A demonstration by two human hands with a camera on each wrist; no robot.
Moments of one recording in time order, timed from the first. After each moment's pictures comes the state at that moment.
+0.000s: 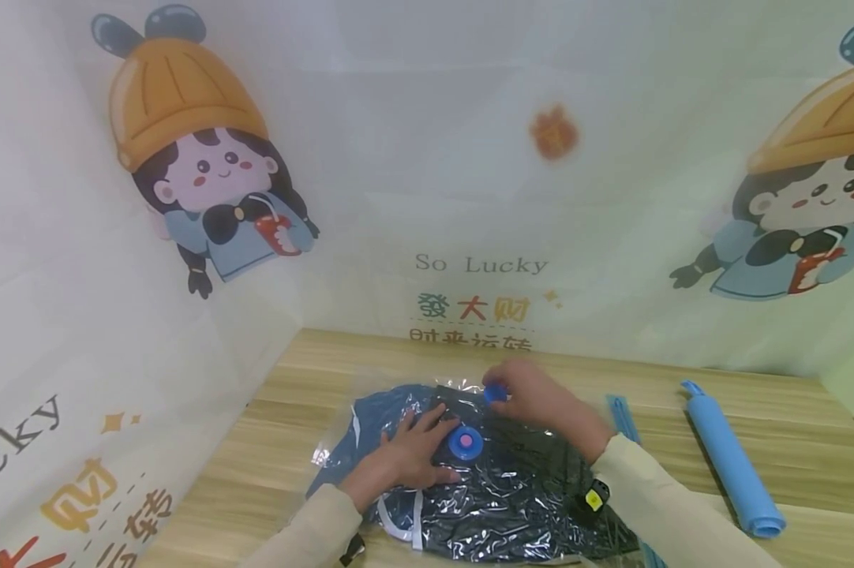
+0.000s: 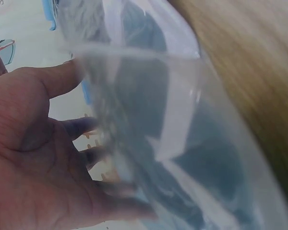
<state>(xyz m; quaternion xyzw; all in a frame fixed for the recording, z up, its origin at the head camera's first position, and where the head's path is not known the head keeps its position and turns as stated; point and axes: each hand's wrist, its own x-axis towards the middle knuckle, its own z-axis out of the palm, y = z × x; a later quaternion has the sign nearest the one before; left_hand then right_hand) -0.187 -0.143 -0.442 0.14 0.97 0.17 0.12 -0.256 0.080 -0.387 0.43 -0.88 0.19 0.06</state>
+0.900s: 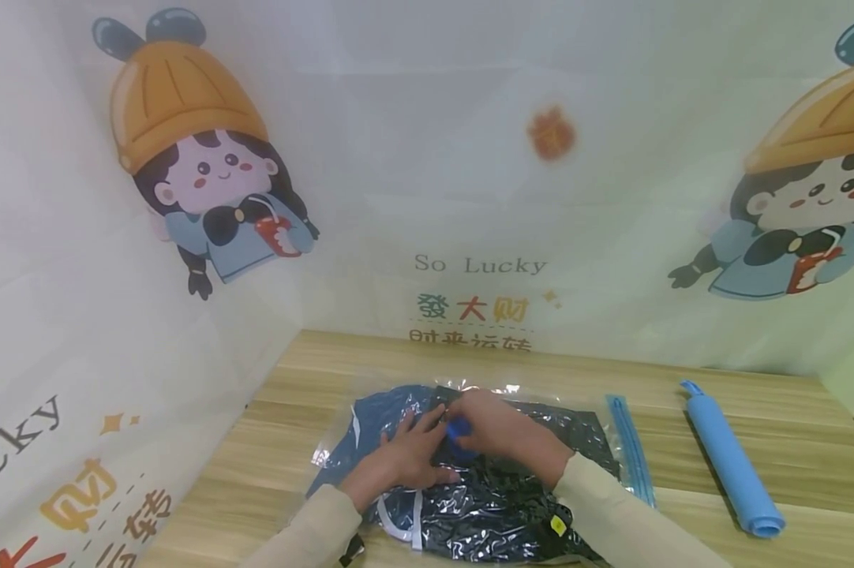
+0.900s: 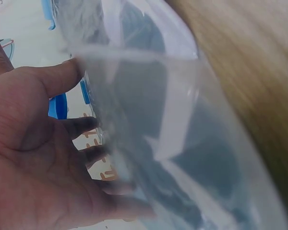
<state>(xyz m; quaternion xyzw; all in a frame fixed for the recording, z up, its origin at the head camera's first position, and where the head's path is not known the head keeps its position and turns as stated) -0.186 -0.145 -0.442 0.15 0.97 0.17 0.13 -0.236 0.031 -0.413 0.45 -0.88 0.16 0.00</state>
